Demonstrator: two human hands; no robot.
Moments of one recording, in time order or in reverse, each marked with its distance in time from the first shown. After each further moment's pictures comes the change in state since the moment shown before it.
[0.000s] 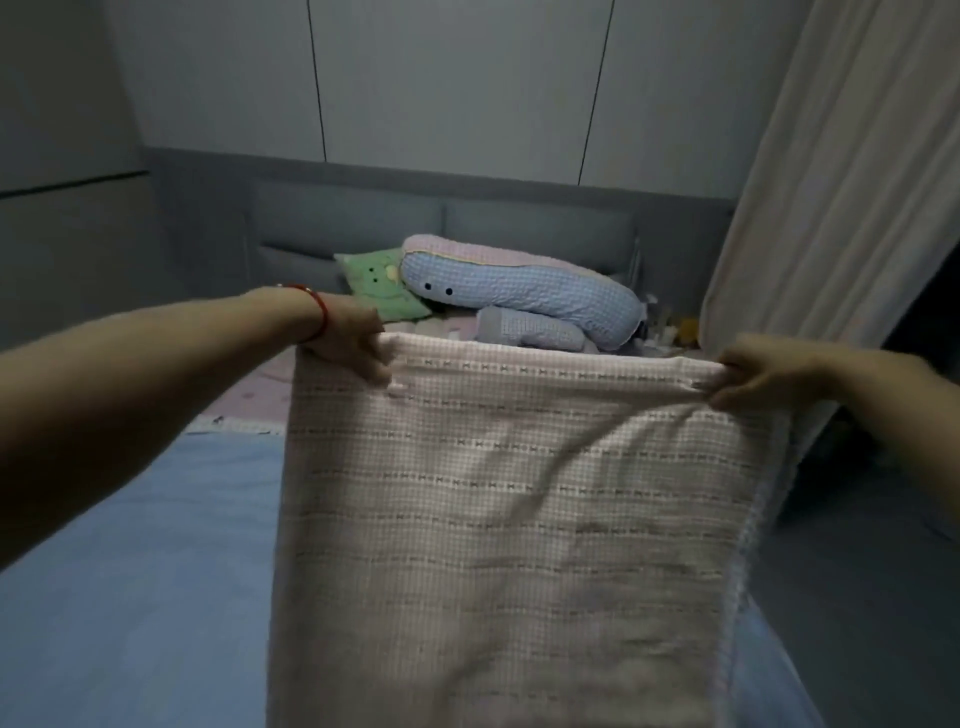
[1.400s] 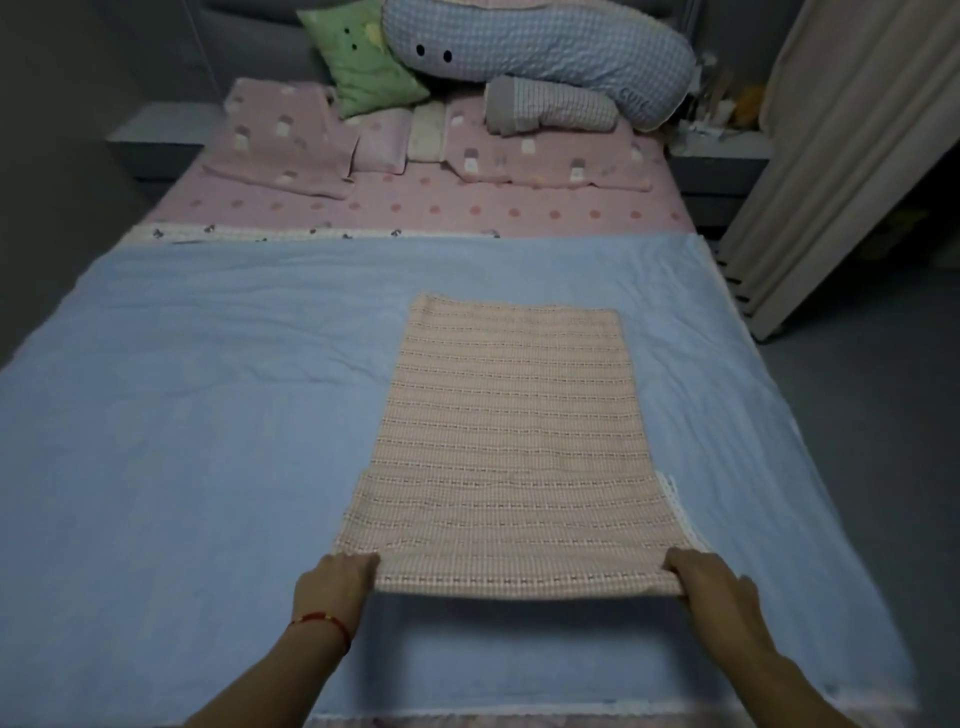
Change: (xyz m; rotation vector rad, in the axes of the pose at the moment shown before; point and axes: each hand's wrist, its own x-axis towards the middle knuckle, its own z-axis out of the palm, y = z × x) left_hand -0.177 0.183 0.547 -0.125 -0.210 -0.188; right_hand -0.229 -0.061 0.537 0.558 -0.235 0.340
